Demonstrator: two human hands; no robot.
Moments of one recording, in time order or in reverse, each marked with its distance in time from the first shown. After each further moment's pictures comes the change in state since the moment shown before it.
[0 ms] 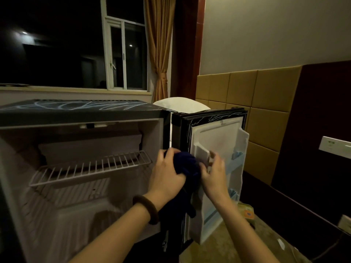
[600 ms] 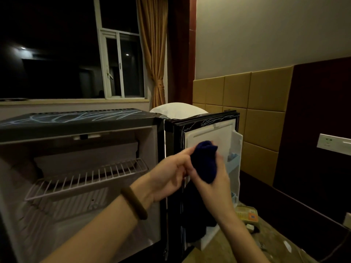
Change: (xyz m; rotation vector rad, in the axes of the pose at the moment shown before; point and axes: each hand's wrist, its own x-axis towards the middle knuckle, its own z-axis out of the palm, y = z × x) left_hand 0.000 0.076 -0.036 -1.000 -0.667 -0.259; right_hand -0.034 -0.035 -0.032 0.315 -0.032 -0.141
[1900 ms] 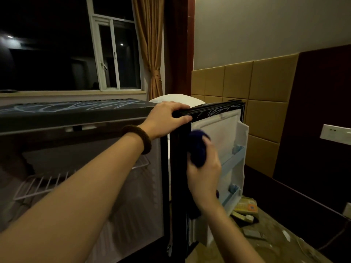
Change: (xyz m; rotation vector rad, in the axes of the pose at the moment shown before) left_hand 0.079 0.046 -0.084 1.353 0.347 0.335; right_hand 0.026 0.034 0.060 -0.187 0.342 -0.200
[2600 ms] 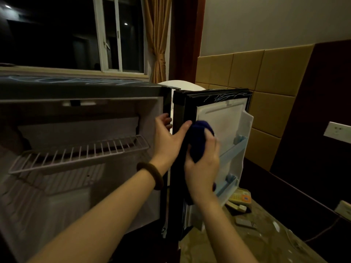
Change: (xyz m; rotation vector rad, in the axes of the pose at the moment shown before) left_hand -0.059 -0.007 0.087 -0.824 0.479 -0.429; right_hand -0.017 0.010 0.003 -0.100 -0.027 -0.024
